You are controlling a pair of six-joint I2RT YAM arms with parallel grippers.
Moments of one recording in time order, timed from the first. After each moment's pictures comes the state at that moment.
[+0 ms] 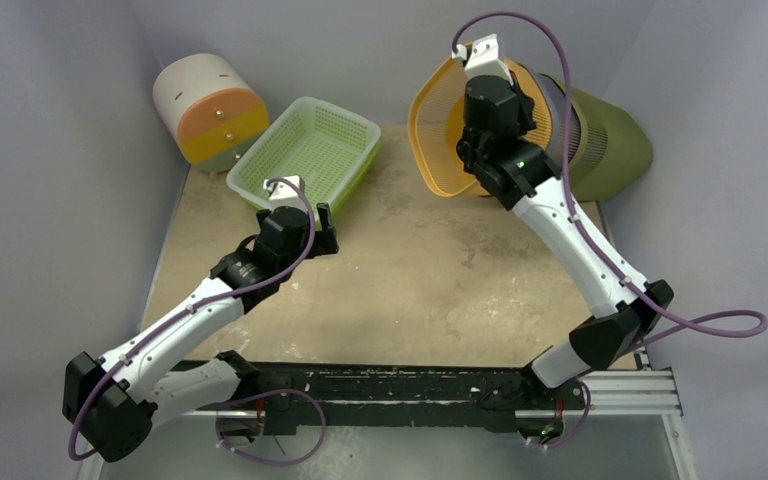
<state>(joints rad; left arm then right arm) -0.64 1.02 0.81 -0.35 -0.44 -0.52 0.59 1.52 1.72 -0.31 1.15 -0.55</state>
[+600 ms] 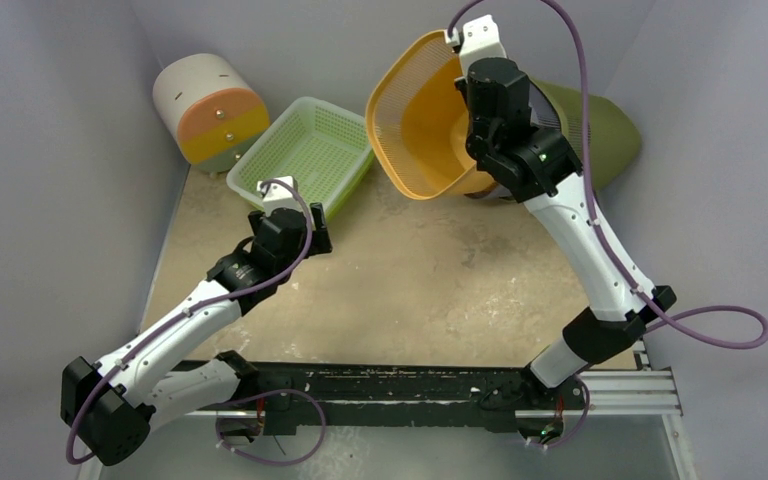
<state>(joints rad) -0.64 1.00 0.81 -0.38 -0.53 -0.52 0.67 1.58 2.08 -0.71 0.89 -0.33</state>
